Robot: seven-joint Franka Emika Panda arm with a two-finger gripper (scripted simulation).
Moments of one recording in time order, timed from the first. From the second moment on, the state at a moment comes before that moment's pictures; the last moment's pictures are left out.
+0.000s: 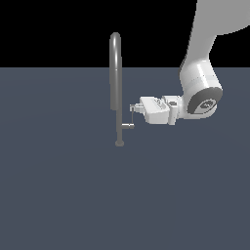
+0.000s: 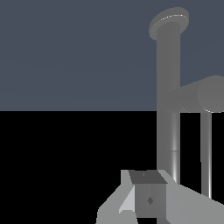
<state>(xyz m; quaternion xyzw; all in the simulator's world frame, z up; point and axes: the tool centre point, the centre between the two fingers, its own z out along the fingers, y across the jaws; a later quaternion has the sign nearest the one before) 0.046 -0.027 0.149 -0.50 0.50 0.50 0.50</state>
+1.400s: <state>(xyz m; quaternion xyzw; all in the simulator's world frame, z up) -0.009 -0.026 0.157 -0.50 0.50 0.49 0.50</state>
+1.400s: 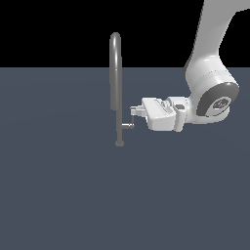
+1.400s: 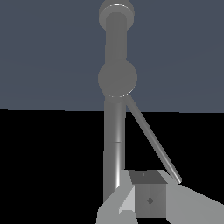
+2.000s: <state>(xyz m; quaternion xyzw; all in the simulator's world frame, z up) -0.035 -0.026 0.139 -0.51 0.49 0.49 0.51</state>
